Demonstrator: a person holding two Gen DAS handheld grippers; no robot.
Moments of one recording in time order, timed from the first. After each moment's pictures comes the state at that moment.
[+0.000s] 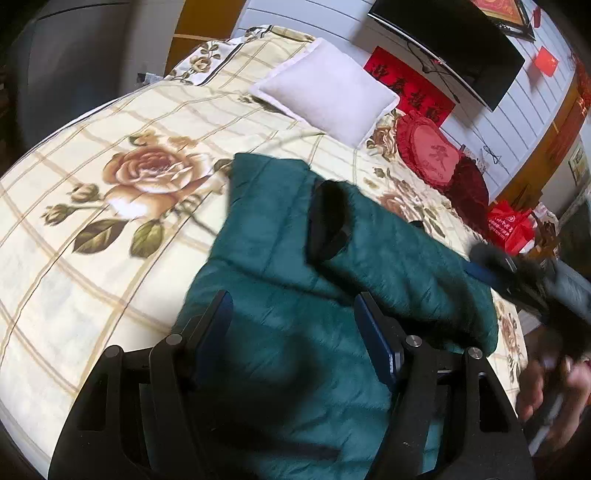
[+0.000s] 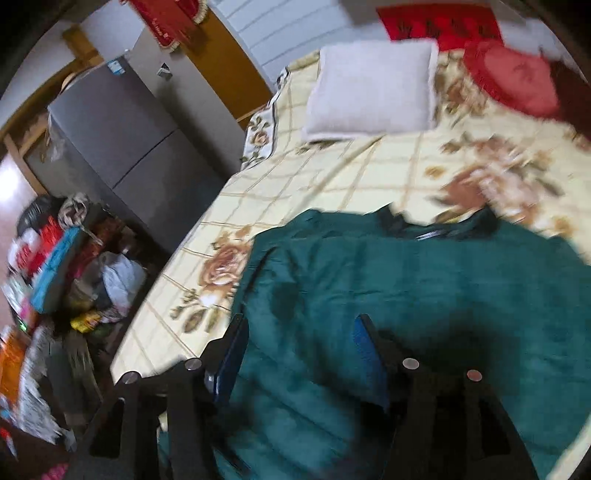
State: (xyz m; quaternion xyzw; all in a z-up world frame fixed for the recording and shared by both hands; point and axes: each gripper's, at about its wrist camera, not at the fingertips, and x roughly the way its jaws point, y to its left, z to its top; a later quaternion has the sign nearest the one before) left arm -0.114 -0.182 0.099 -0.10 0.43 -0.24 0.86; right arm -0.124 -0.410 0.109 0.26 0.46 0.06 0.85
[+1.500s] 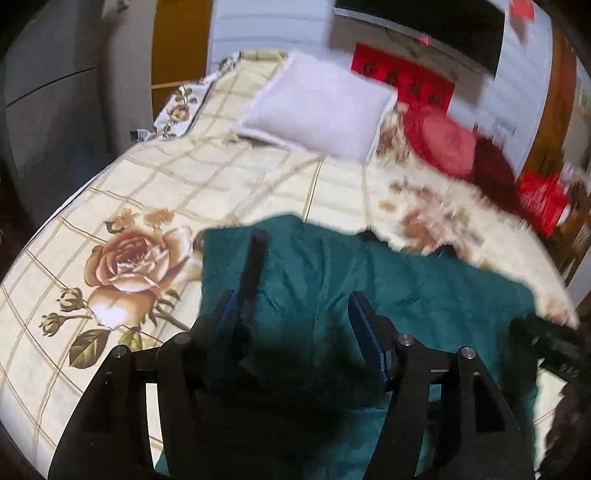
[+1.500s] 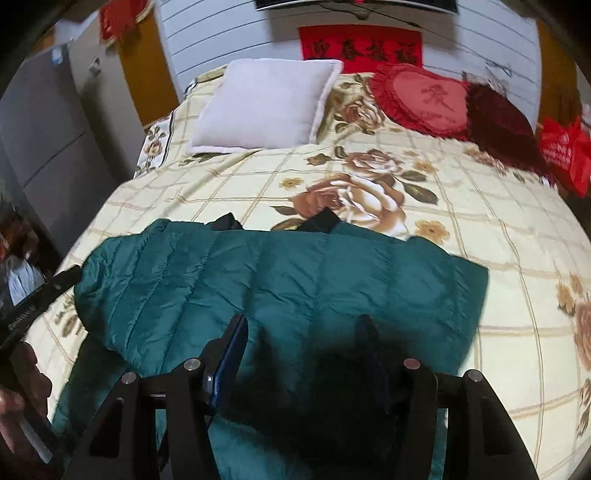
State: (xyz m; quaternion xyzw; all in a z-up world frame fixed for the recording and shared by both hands) left arm -0.048 -0.264 0.097 0.03 0.38 -0.20 0.90; right arm -0.133 -0.472 0.060 0.15 0.49 -0.10 0.85
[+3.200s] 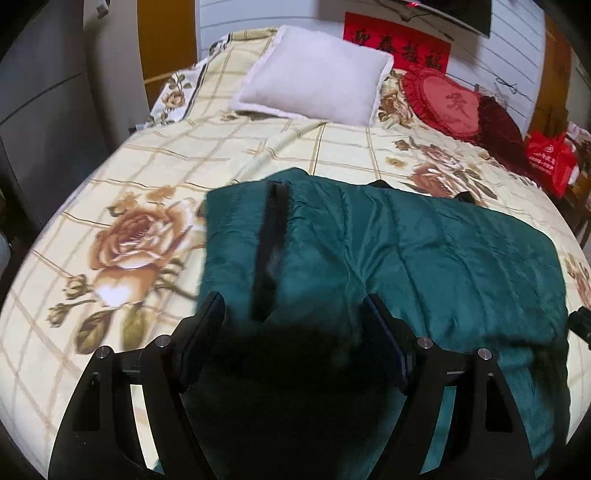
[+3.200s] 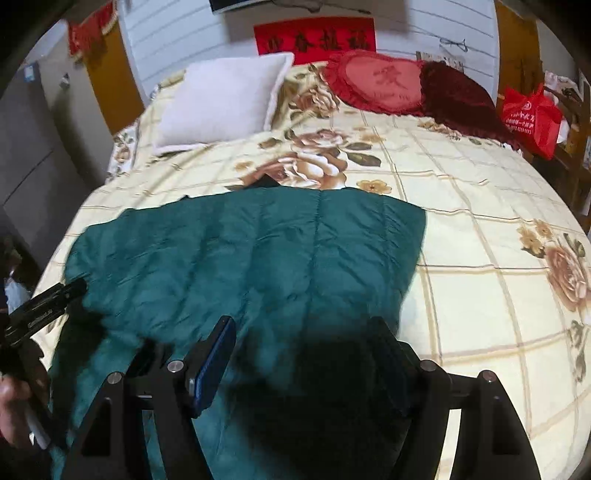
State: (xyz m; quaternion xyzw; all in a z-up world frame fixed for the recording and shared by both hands) left arm -0.068 -0.251 0.079 0.07 0.40 -0.20 0.89; right arm -0.227 -0.494 0.069 0.19 0.49 -0.16 0.84
